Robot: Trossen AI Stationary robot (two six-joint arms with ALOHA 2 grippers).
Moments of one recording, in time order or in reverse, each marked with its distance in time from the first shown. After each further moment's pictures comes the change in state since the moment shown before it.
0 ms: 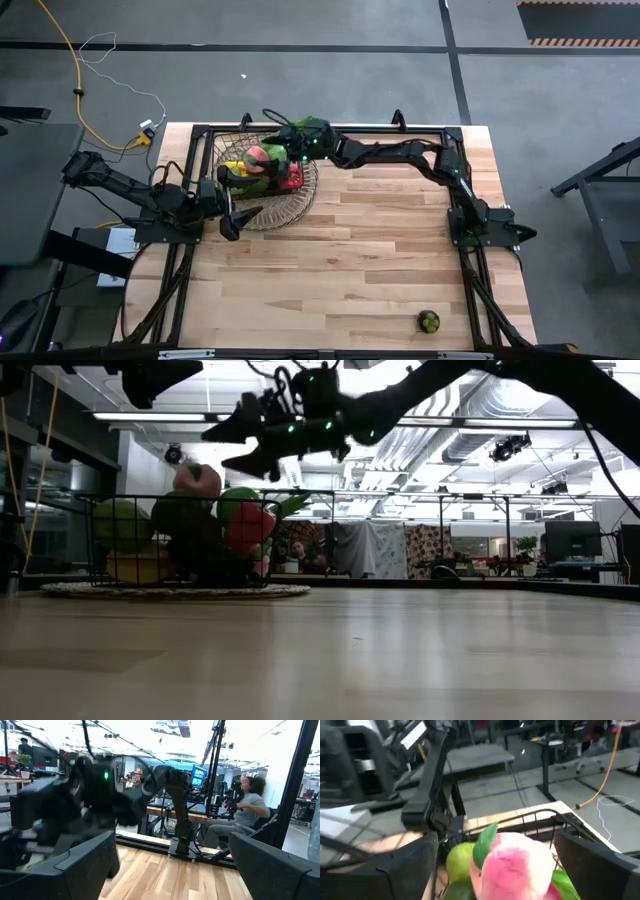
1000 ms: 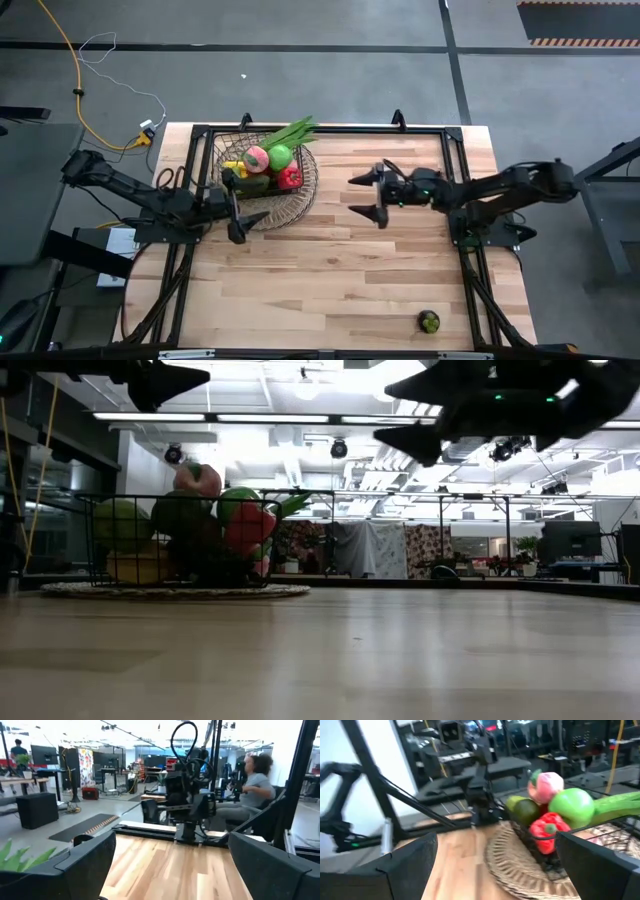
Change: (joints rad) left arm 0.004 0.072 0.000 -0.008 0.001 0.043; right arm 0.188 -0.944 -1.264 0.422 0.172 0.028
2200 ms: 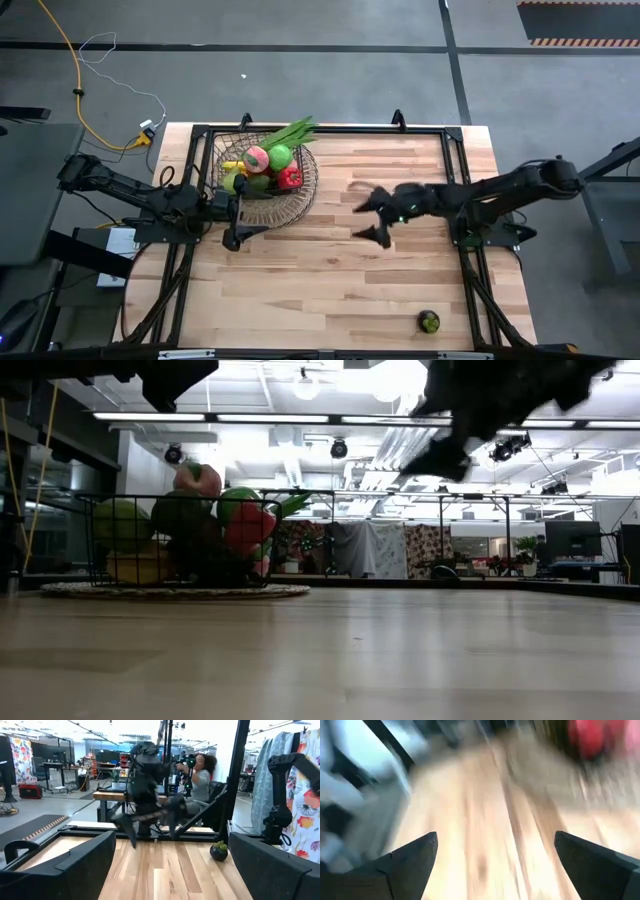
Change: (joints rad) left arm 0.097 0.025 0.000 0.001 0.360 -0.070; right arm 0.158 -0.066 0.133 -0.578 0.012 0.195
